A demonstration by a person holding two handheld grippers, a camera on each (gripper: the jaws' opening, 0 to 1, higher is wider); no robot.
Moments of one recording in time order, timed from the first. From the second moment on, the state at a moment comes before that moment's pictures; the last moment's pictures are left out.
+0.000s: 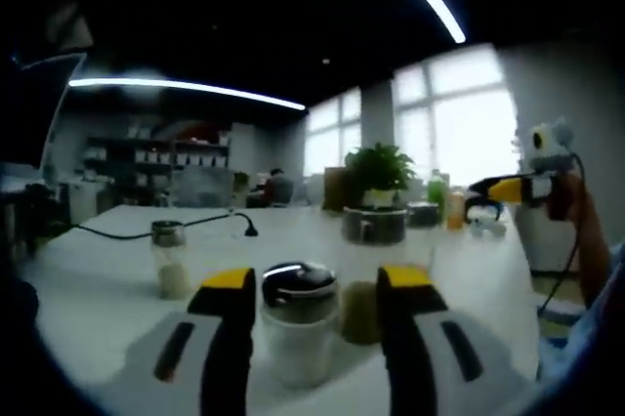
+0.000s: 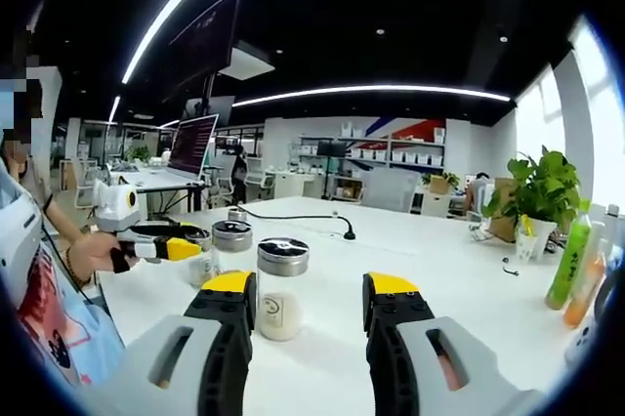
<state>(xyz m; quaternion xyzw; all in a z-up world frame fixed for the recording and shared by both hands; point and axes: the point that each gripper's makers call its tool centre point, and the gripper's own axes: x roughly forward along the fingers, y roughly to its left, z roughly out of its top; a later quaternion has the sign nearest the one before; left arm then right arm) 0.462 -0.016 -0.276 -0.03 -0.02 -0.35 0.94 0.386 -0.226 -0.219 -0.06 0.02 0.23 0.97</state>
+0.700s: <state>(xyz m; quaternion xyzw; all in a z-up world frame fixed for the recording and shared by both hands) 0.474 -0.016 -0.279 -0.01 -0.02 -0.36 0.93 0.391 -0.231 -0.222 -0.06 0.03 0.23 0.97</state>
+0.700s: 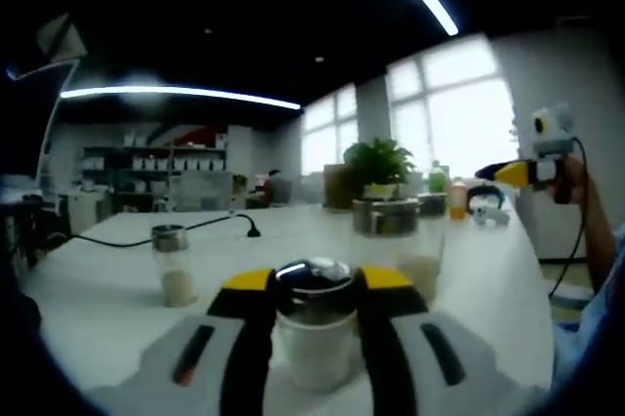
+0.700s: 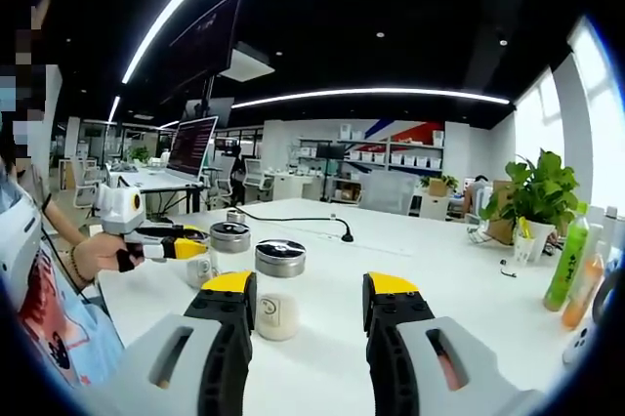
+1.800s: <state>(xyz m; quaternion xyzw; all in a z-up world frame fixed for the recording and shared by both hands) 0.472 -0.015 -0.280 0.00 -0.02 -0.46 0.89 0.392 -0.229 -0.227 -0.04 0.04 0.23 0.97</state>
